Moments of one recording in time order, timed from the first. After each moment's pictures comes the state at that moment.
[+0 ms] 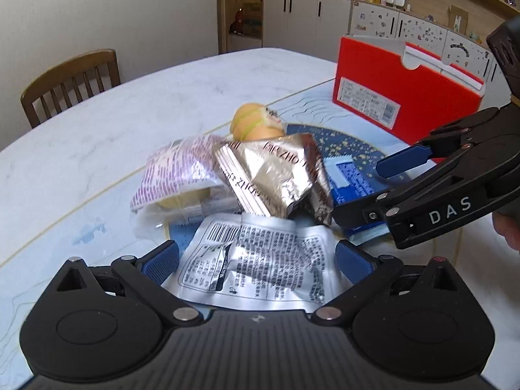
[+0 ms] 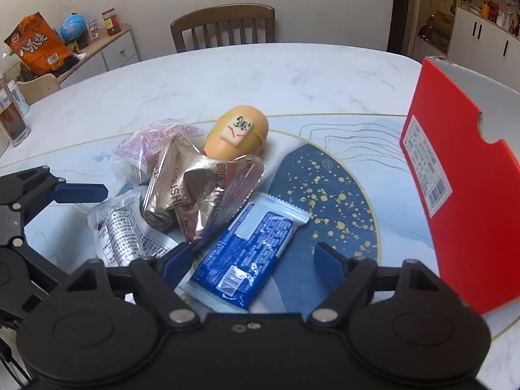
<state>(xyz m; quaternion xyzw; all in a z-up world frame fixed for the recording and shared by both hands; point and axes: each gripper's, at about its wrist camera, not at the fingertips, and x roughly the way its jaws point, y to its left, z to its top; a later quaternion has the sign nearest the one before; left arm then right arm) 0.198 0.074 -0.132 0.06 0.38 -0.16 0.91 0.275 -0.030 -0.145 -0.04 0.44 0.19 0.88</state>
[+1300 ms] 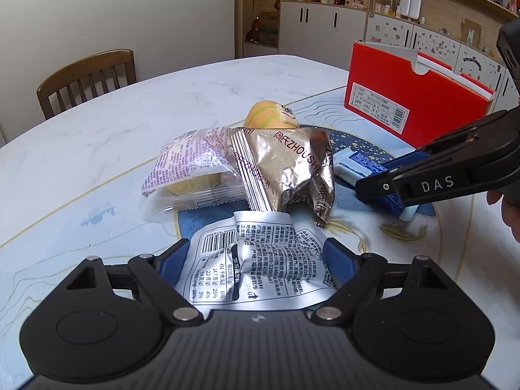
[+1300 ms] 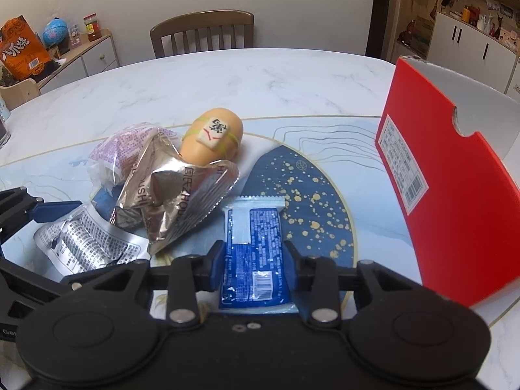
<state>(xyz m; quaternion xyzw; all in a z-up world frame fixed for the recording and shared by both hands) 0.182 0.079 -0.137 0.04 0.37 -0.14 0.92 0.273 -0.037 -0.146 -0.05 0.43 0.15 0.89</state>
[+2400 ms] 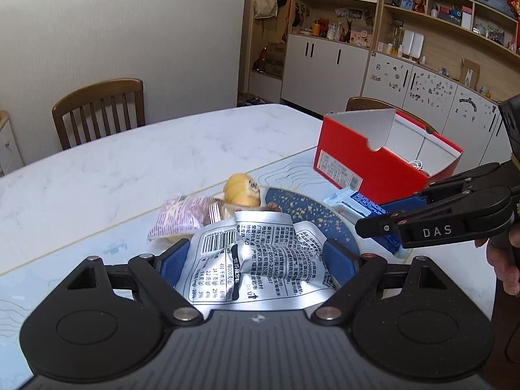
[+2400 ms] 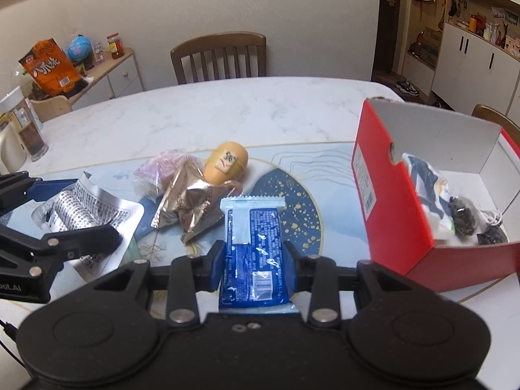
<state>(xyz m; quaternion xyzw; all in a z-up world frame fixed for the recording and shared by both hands) 0.133 0.055 -0.039 0.01 0.32 -0.13 0.94 0.227 -0.078 -0.074 -0.03 0.41 0.18 0.89</state>
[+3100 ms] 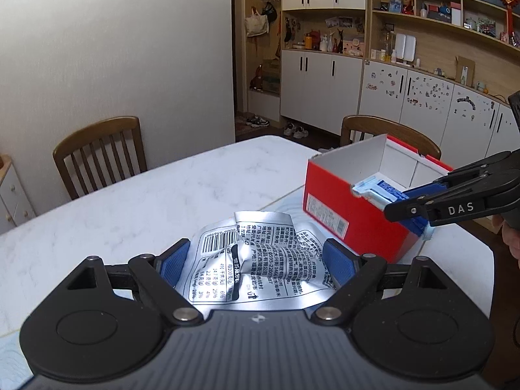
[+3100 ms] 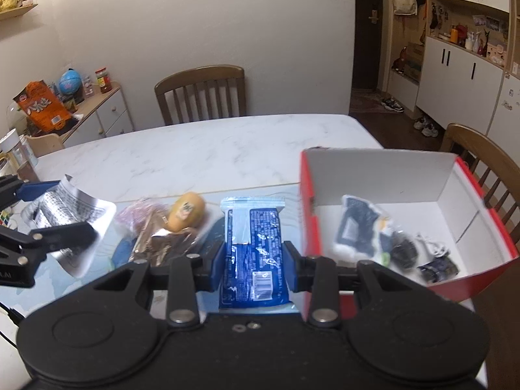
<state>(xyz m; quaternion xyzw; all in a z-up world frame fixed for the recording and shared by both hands) 0.150 0.016 0.021 0.05 0.29 -0.12 0.95 0.241 -0.148 -0.020 -0.02 0.37 0.17 0.91</state>
